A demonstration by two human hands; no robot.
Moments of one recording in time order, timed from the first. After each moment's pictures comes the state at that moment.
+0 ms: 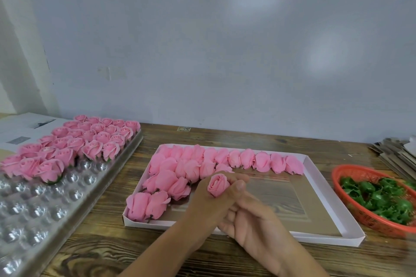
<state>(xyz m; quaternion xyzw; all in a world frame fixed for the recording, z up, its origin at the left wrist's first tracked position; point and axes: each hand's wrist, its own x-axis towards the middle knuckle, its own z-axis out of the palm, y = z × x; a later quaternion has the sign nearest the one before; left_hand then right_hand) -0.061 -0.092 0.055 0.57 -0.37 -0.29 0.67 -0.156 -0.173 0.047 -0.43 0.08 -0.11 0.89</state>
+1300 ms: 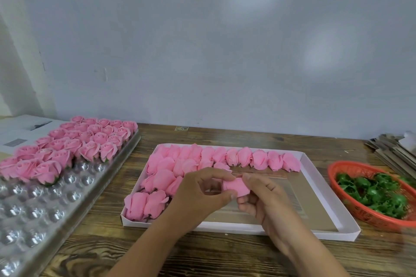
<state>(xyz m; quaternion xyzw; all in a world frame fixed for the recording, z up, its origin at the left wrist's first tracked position) -0.033 -0.085 0.052 0.59 -0.47 -0.22 0.62 -0.167 -0.201 0.050 -0.54 0.18 -0.27 0.78</state>
